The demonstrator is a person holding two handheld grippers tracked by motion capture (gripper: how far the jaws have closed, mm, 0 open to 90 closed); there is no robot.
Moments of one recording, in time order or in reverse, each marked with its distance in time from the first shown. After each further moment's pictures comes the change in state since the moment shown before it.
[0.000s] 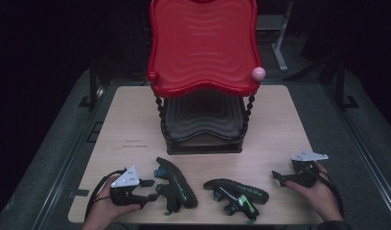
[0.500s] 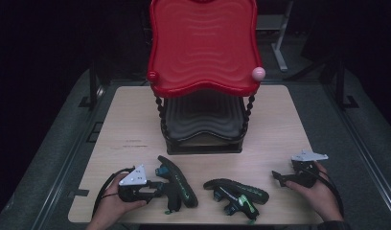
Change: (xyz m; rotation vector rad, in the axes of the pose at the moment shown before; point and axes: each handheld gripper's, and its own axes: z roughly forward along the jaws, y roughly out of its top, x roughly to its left) left arm 0.002 0.008 0.015 -0.007 -0.042 0.045; right arm 0.000 0.000 0.000 -0.002 0.001 0.000
